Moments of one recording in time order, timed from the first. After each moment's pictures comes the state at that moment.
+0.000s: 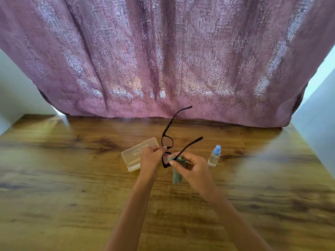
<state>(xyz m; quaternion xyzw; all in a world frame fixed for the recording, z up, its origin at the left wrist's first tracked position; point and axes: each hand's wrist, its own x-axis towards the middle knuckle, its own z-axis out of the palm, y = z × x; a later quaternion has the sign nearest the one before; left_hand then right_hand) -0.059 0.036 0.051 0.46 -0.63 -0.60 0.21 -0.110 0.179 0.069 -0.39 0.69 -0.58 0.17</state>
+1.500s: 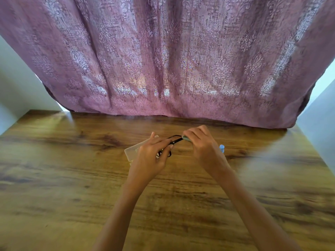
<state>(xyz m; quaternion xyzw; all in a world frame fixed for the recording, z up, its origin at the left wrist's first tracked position) -0.017 0.049 0.095 0.12 -0.89 -0.26 0.36 -0.170 0.161 0.076 -0.59 0.73 -0.27 -0.21</state>
